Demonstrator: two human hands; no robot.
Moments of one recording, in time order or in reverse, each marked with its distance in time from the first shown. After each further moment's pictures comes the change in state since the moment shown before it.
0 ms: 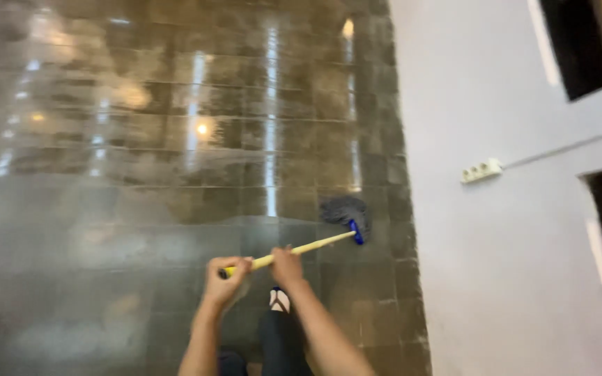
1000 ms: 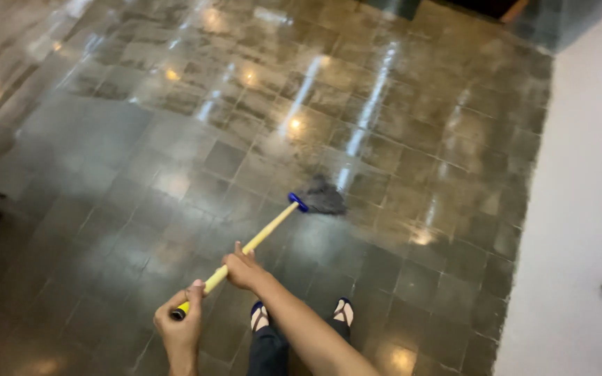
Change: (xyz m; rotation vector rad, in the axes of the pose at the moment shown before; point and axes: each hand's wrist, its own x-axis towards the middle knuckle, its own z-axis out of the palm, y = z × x) left_hand -0.221 0.066 -0.303 0.229 1.047 -0.289; right_hand -0.032 -0.422 0.139 0.161 -0.618 -0.621
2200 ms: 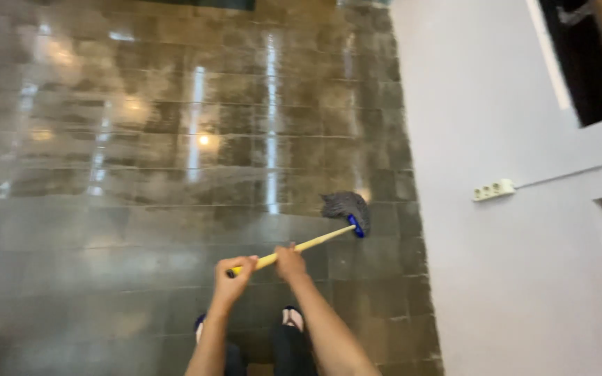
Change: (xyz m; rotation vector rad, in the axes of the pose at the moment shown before) left_hand -0.079 0.036 0.395 -0.208 -0.951 0.258; right_hand -0.220 0.315 -0.190 -0.046 0.513 0.756
